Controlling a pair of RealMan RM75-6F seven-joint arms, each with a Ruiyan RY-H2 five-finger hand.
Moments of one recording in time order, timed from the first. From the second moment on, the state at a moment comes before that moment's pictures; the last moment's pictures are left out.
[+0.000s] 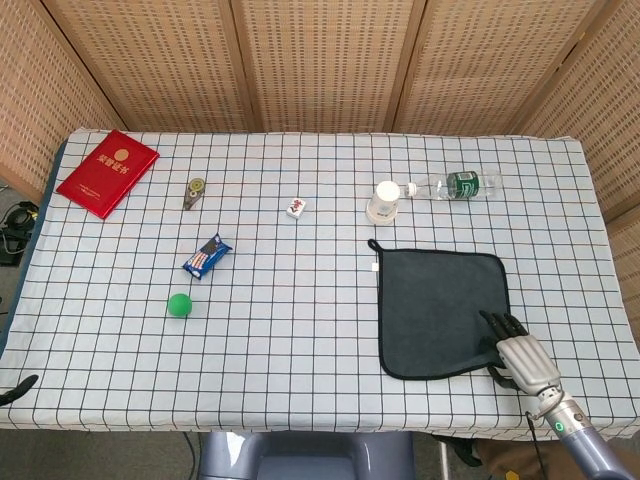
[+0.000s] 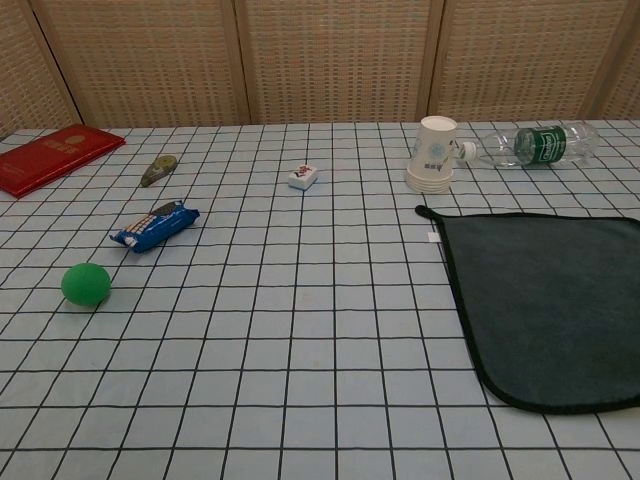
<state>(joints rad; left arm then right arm) 0.06 -0.95 0.02 -1.75 1.61 1.65 -0.17 0.28 -1.35 -0.10 -1.18 -1.63 1.15 0.20</state>
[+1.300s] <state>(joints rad) 0.02 -0.94 0.00 -1.75 1.53 1.55 -0.18 0.54 -1.28 0.08 -1.47 -1.48 0.91 -0.19</state>
